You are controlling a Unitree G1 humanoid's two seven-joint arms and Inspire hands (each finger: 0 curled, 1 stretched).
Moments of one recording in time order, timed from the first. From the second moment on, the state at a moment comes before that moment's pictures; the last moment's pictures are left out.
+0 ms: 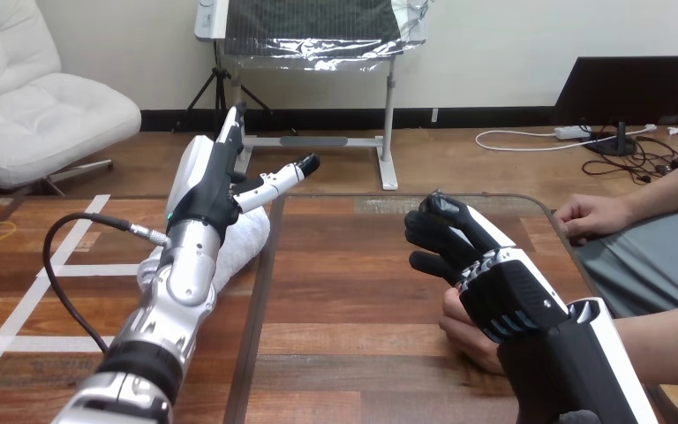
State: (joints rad) left arm -0.76 0.19 -0.04 1.13 0.37 -0.28 0.19; right arm 0.62 -0.20 0.22 -0.47 0.08 -0.68 0.24
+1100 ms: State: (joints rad) left arm -0.96 0.19 -0.23 1.31 0.56 0.00 0.30; right arm 0.61 -0.19 0.19 -0.47 0.08 -0.71 0.23
